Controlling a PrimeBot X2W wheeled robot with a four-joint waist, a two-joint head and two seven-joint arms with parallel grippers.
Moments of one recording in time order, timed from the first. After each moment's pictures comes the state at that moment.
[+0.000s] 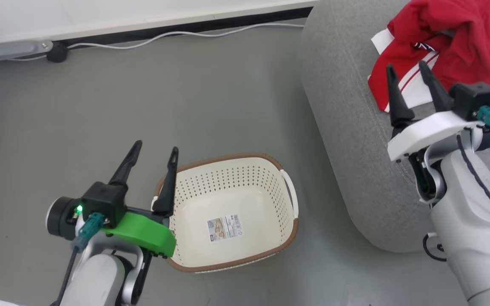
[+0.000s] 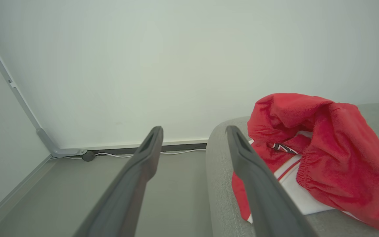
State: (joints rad) left arm -0.22 0.20 -0.46 0.01 -0.37 0.10 -0.15; right arm -0.54 -0.16 0.19 0.55 0.28 0.06 -0.25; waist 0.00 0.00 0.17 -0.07
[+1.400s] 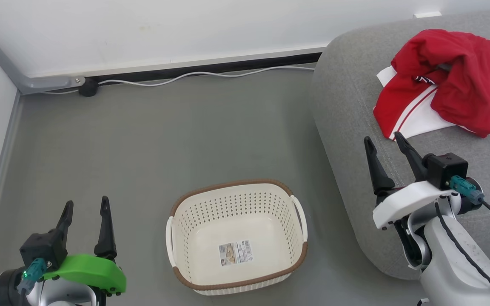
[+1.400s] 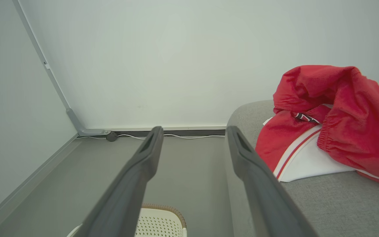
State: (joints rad) left arm 0.01 0.18 -0.19 0.09 -0.40 0.12 -0.16; right arm -0.25 -0.13 0.23 0.42 0.25 0.04 -0.25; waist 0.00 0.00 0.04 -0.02
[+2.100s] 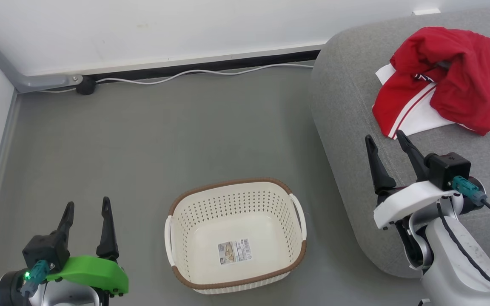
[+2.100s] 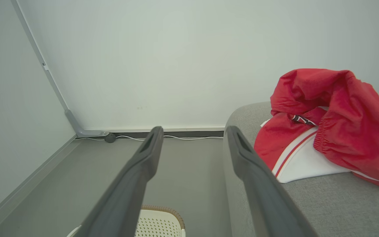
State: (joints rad) left arm 0.02 0.15 -0.16 0.07 -0.36 0.12 -0.16; right arm -0.23 -0.13 0.23 0.36 0.25 0.02 -0.24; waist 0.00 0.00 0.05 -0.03
